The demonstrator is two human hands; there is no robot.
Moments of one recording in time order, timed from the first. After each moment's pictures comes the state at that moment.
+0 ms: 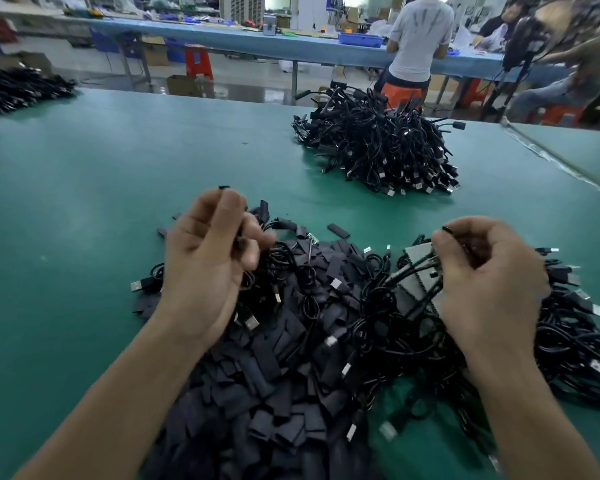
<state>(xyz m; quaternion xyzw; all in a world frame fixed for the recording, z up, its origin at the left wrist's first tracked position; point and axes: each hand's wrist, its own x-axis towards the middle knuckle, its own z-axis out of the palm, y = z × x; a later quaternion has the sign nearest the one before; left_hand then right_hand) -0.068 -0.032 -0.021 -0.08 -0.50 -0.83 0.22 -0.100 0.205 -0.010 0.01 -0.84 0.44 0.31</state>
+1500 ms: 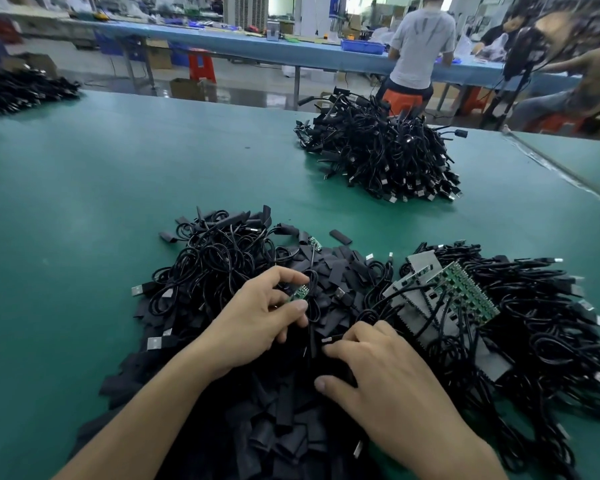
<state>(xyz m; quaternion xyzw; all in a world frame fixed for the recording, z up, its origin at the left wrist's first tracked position) -0.076 -0.028 -0.082 -0.03 -0.79 -0.61 -0.02 -0.050 0.175 -0.048 0.30 -0.94 0.15 -0.01</state>
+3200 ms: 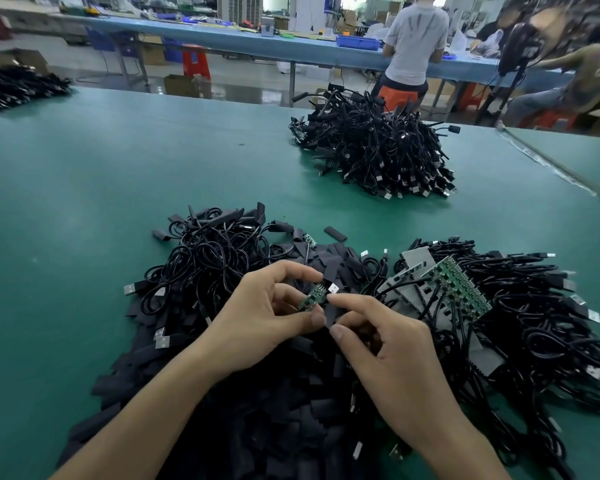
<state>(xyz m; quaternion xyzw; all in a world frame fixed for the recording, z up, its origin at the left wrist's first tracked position) -0.067 -0.012 -0.062 -0.07 -0.74 -0.67 -0.01 -0.061 0.182 -0.056 0.25 -0.86 0.44 0.10</state>
